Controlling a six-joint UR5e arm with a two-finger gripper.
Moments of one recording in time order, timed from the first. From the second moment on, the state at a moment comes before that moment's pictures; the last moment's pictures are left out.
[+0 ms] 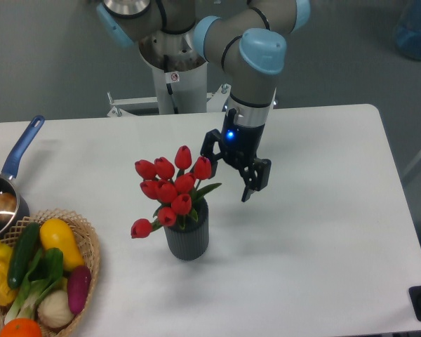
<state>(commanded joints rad) 2.61 -1.69 -1.96 -0.77 1.06 1.30</state>
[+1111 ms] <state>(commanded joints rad) 2.66 -1.79 -1.97 -0.78 0.60 1.27</state>
